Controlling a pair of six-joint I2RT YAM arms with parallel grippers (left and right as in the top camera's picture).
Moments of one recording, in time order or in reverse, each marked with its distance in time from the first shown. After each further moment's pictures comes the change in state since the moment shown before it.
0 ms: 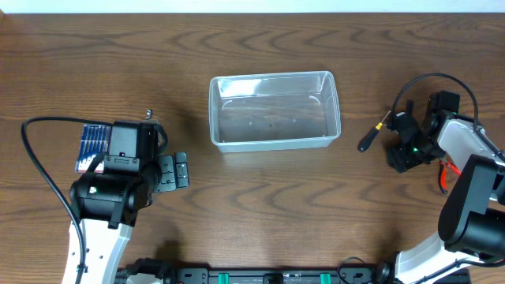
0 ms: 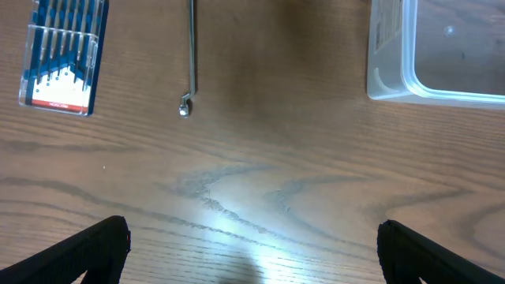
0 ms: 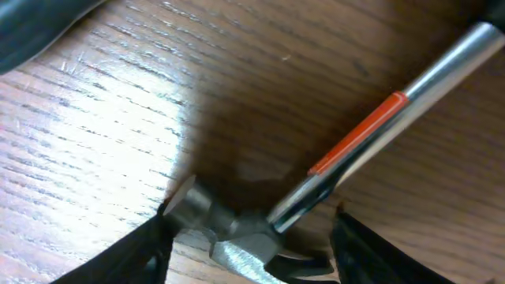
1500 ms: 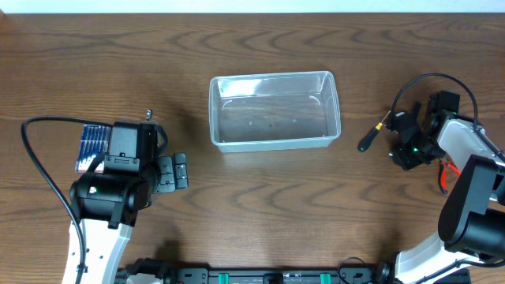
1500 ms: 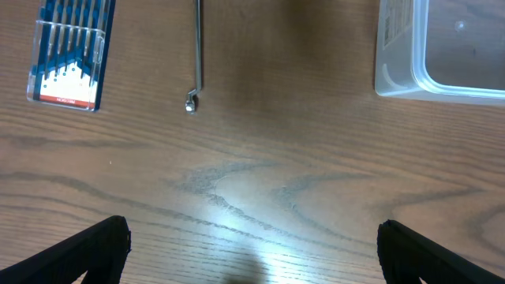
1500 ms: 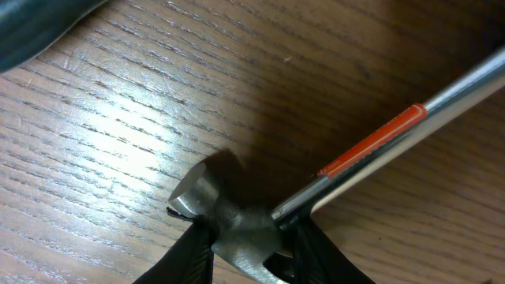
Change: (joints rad) left arm 0.000 0.000 0.000 -0.013 -0.015 0.000; right arm 0.001 0.000 0.000 0.000 0.001 -0.010
